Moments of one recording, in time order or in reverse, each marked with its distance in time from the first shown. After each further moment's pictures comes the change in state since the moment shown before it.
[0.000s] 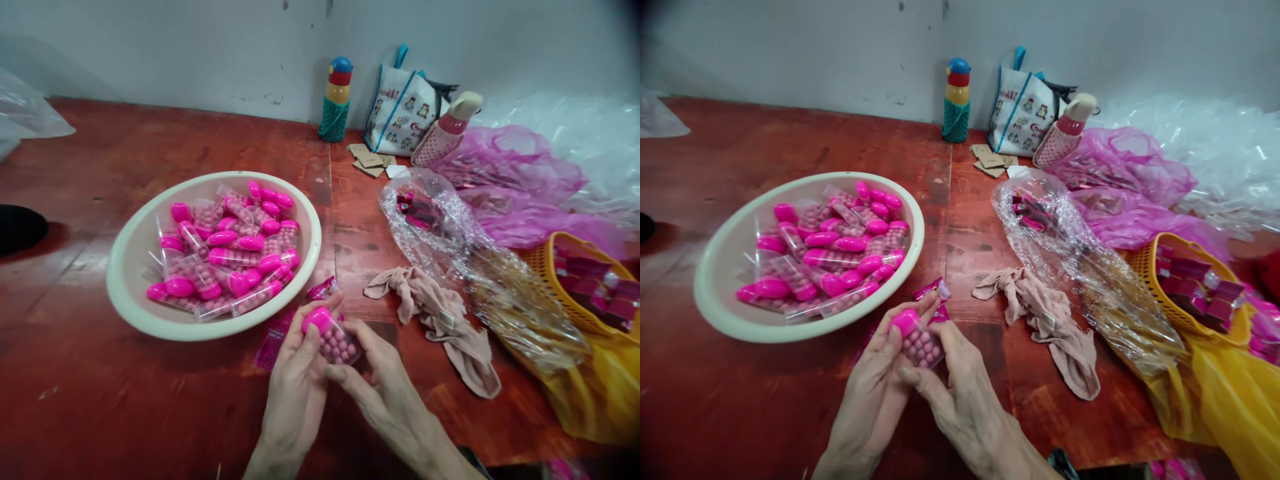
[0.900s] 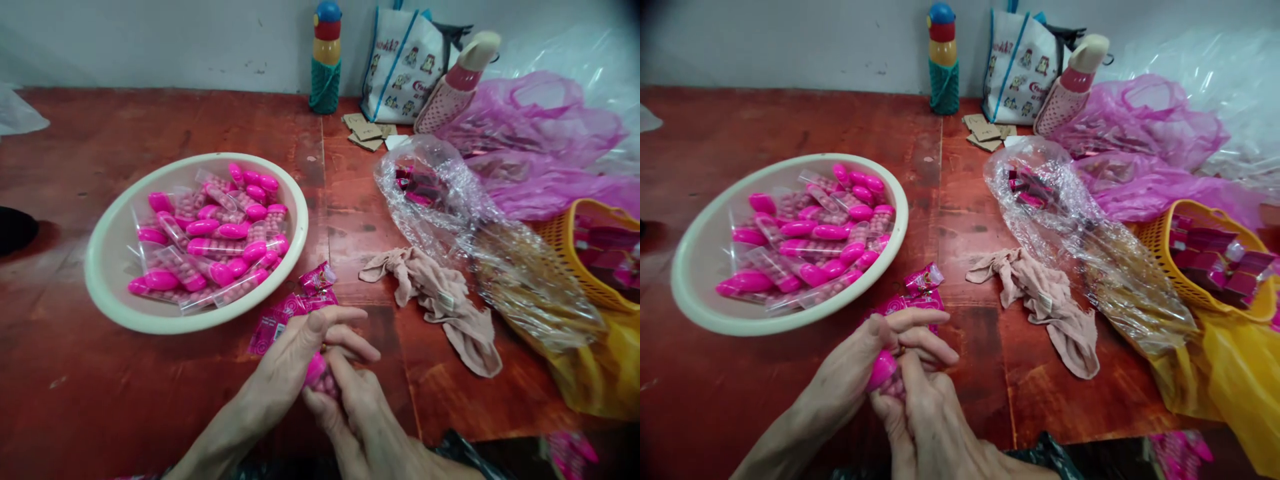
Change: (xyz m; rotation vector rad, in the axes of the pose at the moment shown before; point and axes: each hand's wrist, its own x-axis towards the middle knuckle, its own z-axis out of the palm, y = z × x) left_hand 0.006 0.028 0.012 0.700 -0.328 -0.351; right_hand -0.046 0.008 0.024 -0.090 -0.002 -0.018
